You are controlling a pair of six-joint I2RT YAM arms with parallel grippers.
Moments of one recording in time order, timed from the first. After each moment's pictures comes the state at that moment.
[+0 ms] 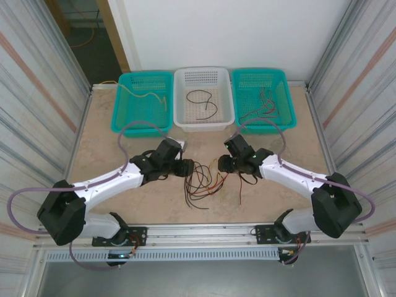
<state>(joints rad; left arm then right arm) -0.78 1.31 0.79 -0.35 0.00 -0.52 0.69 1.37 0.80 -0.48 0.05 0.66</state>
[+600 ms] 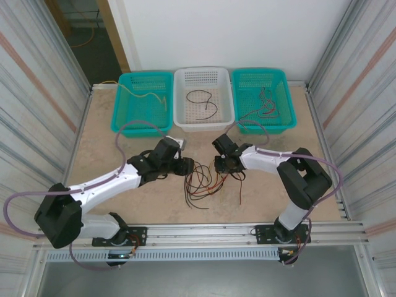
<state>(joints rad) -0.78 1.27 0.79 -0.34 0.00 -0.52 0.69 1.69 0.92 -0.42 0.06 0.65</state>
